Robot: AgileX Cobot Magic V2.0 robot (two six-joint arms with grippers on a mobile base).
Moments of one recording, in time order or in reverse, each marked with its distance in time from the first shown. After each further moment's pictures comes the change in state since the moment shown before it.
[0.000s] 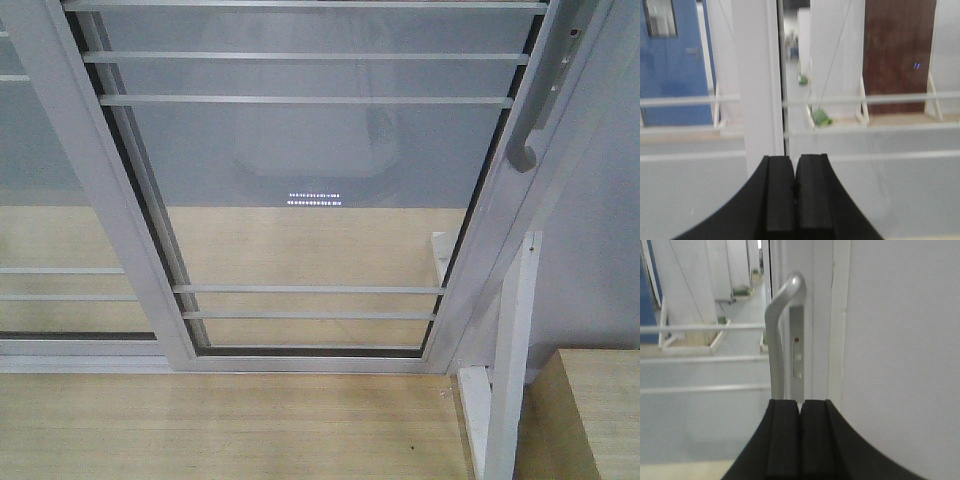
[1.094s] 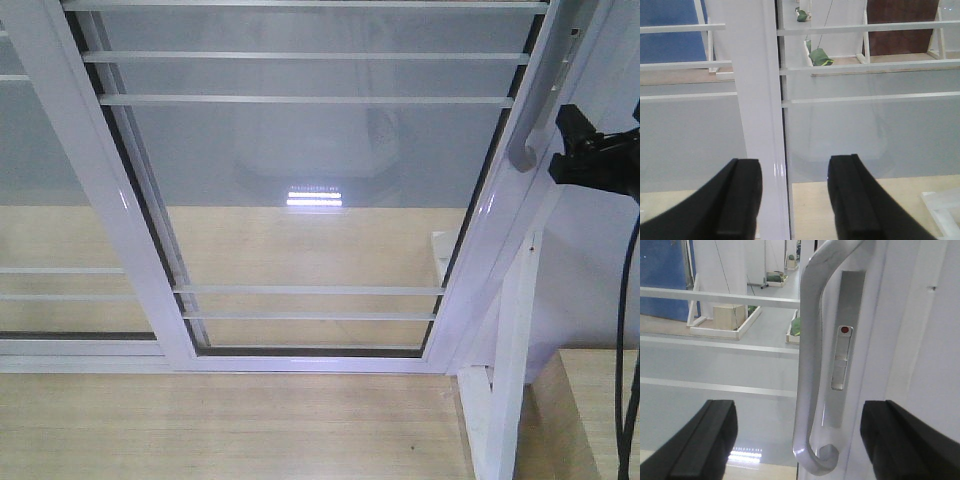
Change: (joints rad) left arm 0.000 0.199 0.000 0.000 0.000 0.000; right arm 0.000 0.782 -0.085 -0.120 -0.724 0.001
